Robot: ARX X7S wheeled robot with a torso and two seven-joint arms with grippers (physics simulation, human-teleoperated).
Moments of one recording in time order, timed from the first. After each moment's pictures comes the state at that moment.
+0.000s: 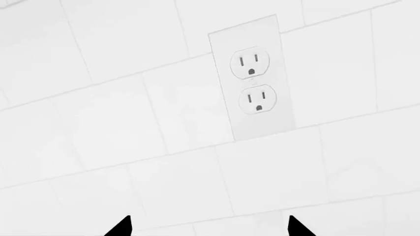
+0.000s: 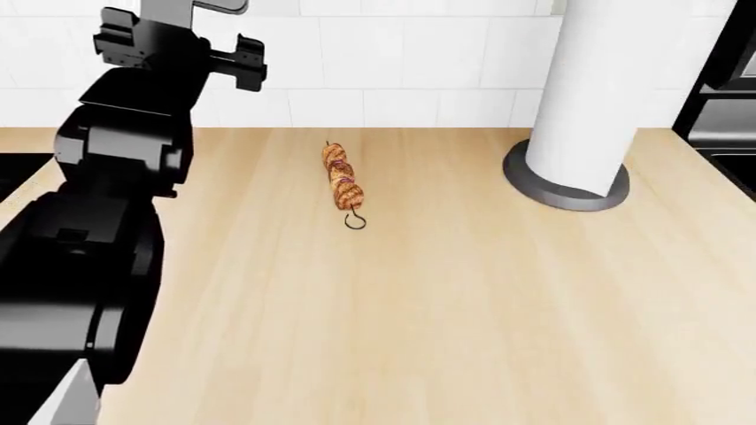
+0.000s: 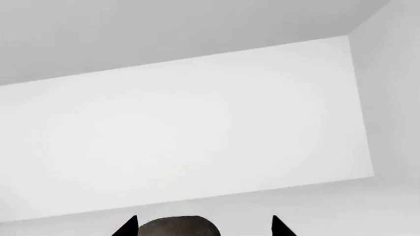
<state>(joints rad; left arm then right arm) -1.57 -0.13 0.26 -1.31 0.00 -0.18 0.02 2.25 0.32 -0.23 1.26 0.33 0.58 -0.18</state>
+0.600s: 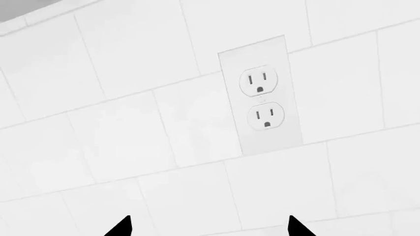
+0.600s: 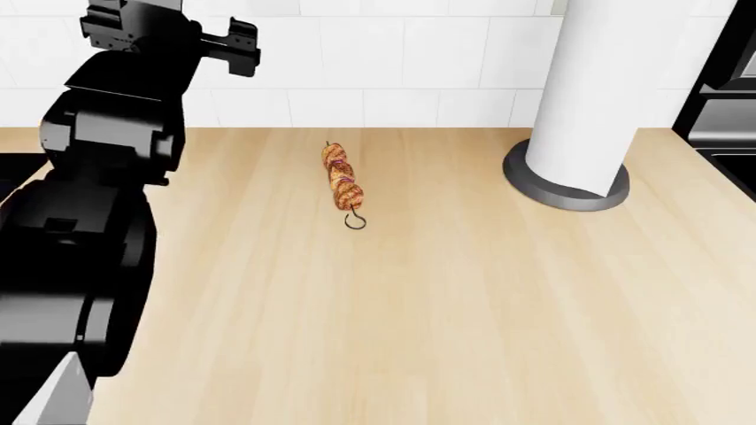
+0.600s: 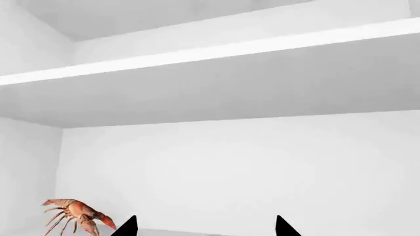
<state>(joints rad) -1.60 -0.14 0.26 -1.31 0.00 -0.18 0.02 2.22 0.32 -0.01 0.44 0.35 1.25 -0.22</state>
